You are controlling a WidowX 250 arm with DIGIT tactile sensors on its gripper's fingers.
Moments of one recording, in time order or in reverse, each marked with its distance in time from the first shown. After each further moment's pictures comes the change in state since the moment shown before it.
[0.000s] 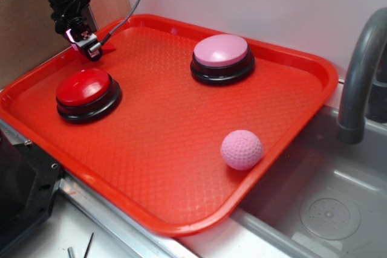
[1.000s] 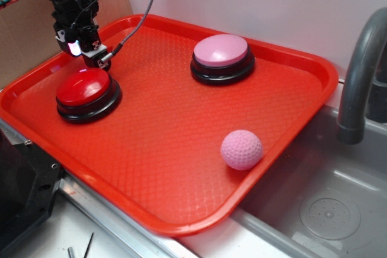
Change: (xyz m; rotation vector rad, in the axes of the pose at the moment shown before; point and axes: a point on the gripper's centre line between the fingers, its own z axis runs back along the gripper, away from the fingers) arm -0.010 -0.045 0.002 0.020 0.073 0.199
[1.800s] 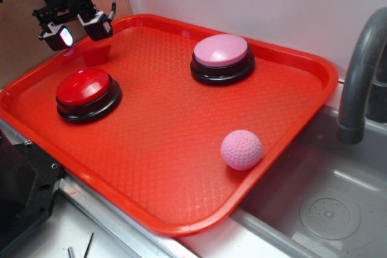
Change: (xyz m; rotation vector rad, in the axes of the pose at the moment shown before) arm 0.018 0.030 0.017 -0.188 -0.049 0.551
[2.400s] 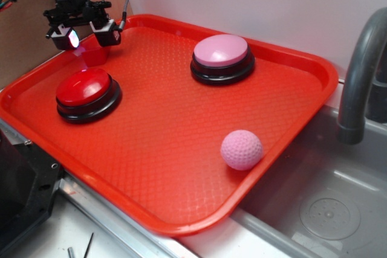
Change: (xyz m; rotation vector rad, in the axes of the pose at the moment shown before) arm 0.004 -0.005 -0.020 0.110 -0.019 -0.022
